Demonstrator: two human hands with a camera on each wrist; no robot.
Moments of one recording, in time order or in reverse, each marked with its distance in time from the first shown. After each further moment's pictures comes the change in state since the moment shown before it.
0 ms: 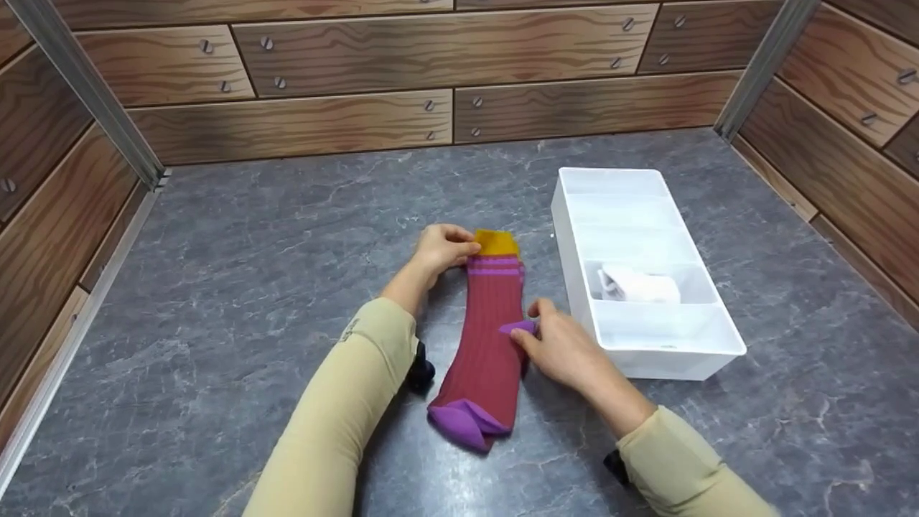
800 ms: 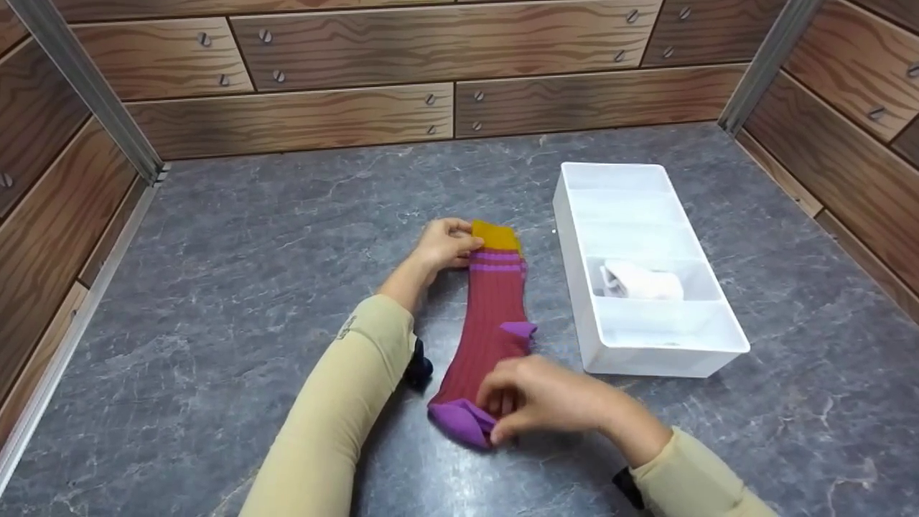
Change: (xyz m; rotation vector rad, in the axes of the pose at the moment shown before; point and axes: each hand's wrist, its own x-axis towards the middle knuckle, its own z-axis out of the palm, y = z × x) left_hand 0.004 0.000 0.000 -0.049 -0.097 -0.030; right_hand -0.030 -0.010 0.002 0.117 -0.469 -0.599
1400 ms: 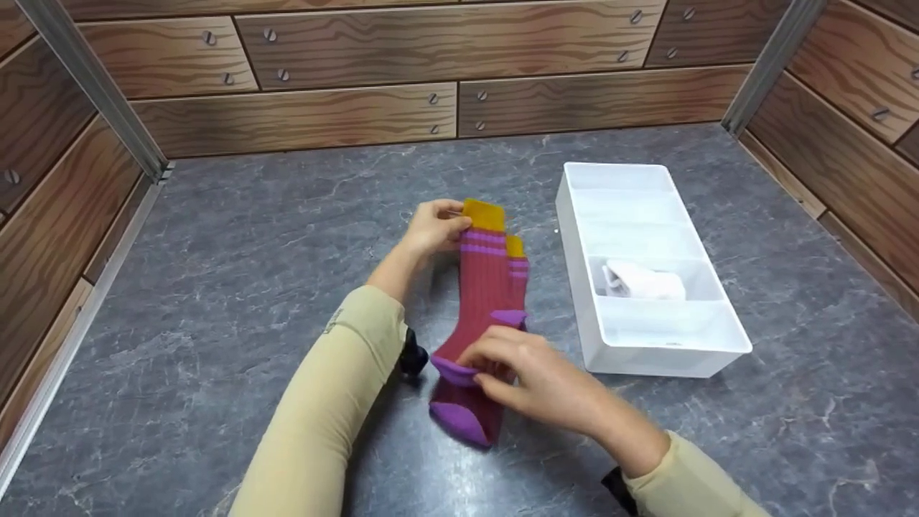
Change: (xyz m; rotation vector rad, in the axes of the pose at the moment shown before) left_hand -0.005 0.022 -0.015 -0.047 0.061 0.071; right_hand 0.009 -0.033 -0.002 -0.113 0.326 -0.126
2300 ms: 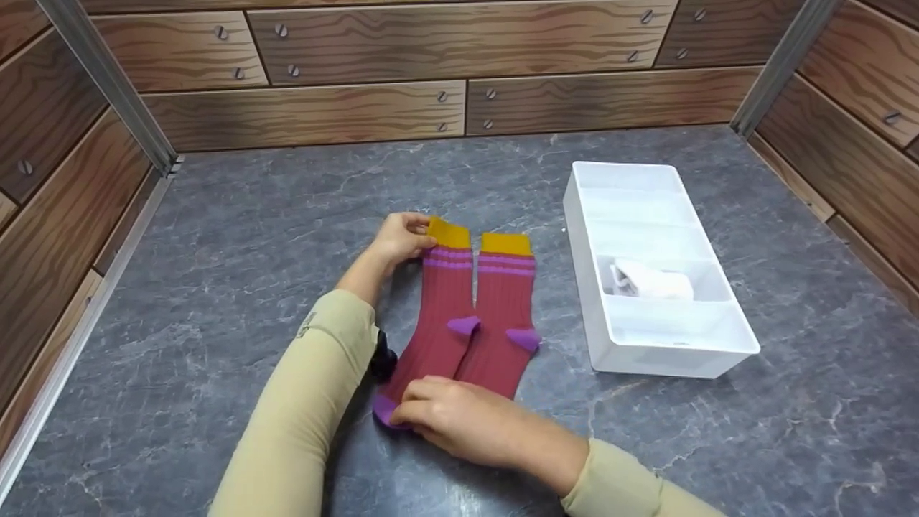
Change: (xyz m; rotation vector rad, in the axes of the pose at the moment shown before) left_hand -0.010 -0.016 -0.055 0.225 0.022 -0.060; right_hand 0.024 -0.021 0.065 -0.248 -0.167 -0.320
